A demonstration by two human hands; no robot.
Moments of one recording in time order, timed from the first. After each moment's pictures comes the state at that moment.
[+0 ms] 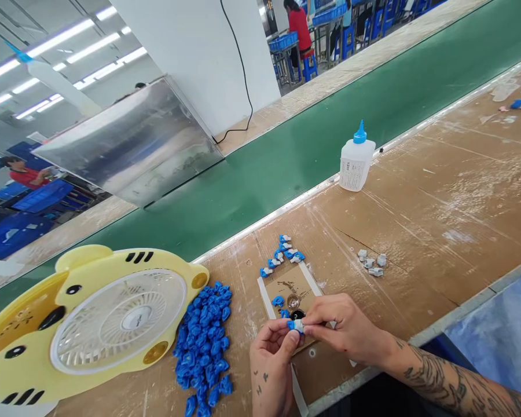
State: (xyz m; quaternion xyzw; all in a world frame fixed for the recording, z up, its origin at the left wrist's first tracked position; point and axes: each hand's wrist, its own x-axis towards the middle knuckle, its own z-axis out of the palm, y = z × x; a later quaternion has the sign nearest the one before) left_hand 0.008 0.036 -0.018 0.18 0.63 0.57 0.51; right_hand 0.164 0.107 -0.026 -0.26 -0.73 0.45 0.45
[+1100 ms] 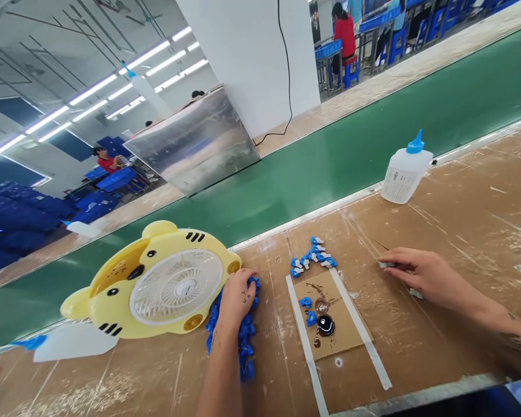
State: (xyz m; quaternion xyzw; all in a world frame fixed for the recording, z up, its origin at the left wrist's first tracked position) left_hand -0.140 0.109 0.011 0.57 0.80 0.16 0.09; right_hand 0.256 0.201 -0.028 -0.44 -0.80 0.32 0.26
